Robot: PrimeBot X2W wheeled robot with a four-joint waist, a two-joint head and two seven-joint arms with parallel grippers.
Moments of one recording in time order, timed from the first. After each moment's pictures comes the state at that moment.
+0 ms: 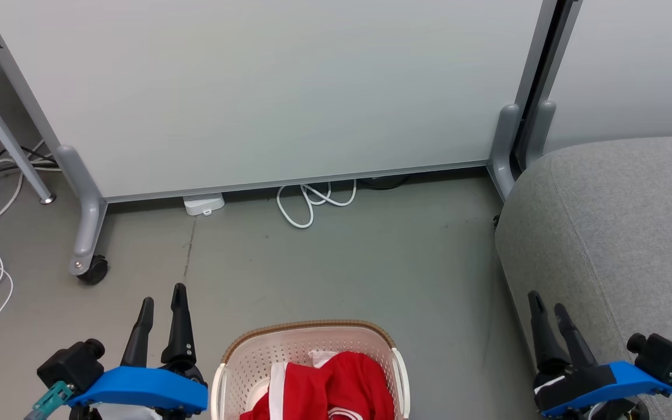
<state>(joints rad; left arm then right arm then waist) -0.03 0.06 -0.05 0.24 -0.67 -0.10 -0.12 -0.06 -0.04 0.00 0.32 0.72 0.13 -0.12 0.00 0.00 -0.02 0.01</state>
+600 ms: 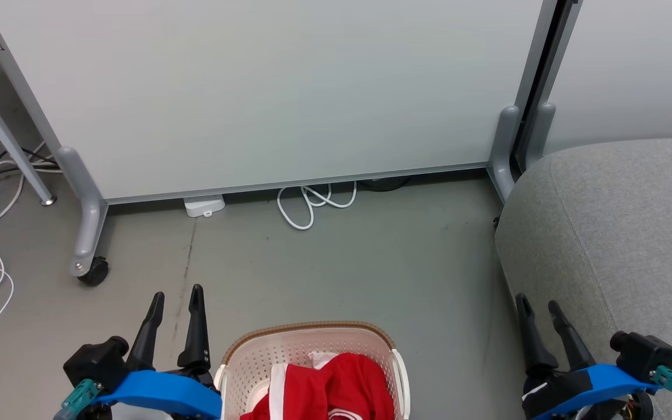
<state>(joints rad) -0.03 0.07 -0.09 0.25 -0.47 -0.11 -0.16 -0.07 -0.04 0.03 0.33 0.53 0.13 -0.16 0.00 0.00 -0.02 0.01</state>
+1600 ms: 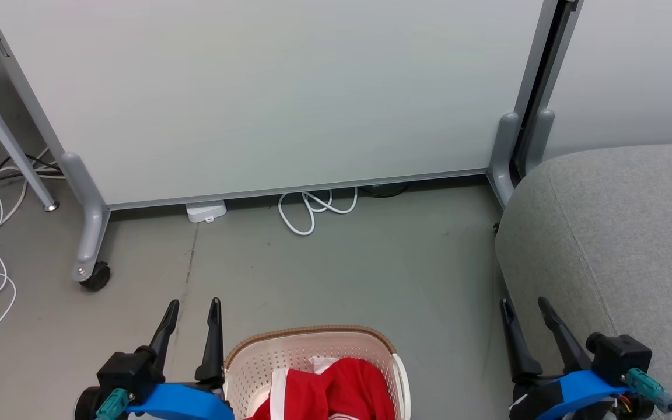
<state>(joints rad) -0.03 0.07 -0.12 0.31 -0.28 -0.12 -0.23 -0.07 -0.05 0.06 0.35 0.30 0.13 -0.23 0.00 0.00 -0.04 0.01</state>
